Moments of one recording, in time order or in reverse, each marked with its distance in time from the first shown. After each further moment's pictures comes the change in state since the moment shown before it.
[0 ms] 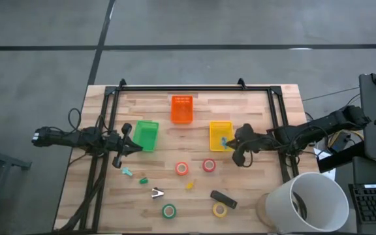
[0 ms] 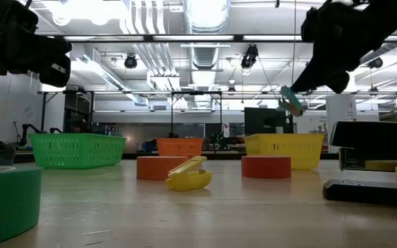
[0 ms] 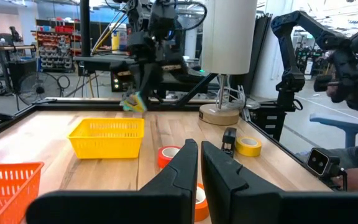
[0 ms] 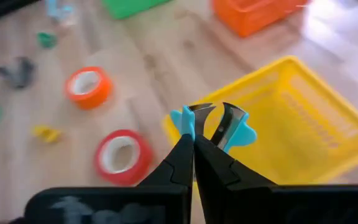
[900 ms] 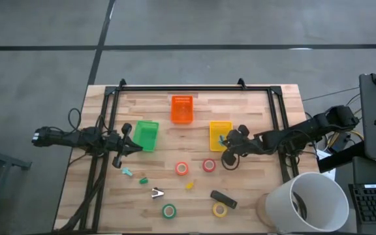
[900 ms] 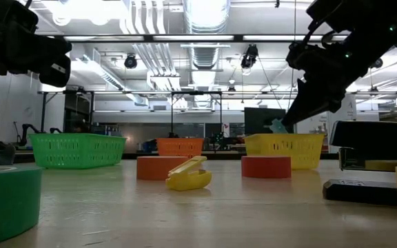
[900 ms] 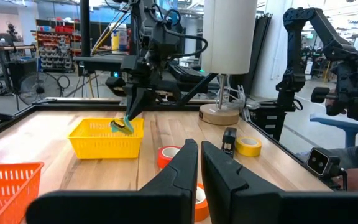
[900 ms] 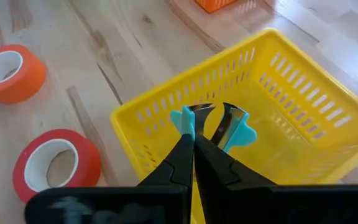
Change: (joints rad) left arm 0.000 0.000 0.000 0.000 0.000 0.000; right arm -0.022 0.242 -0.004 0.112 0.097 0.015
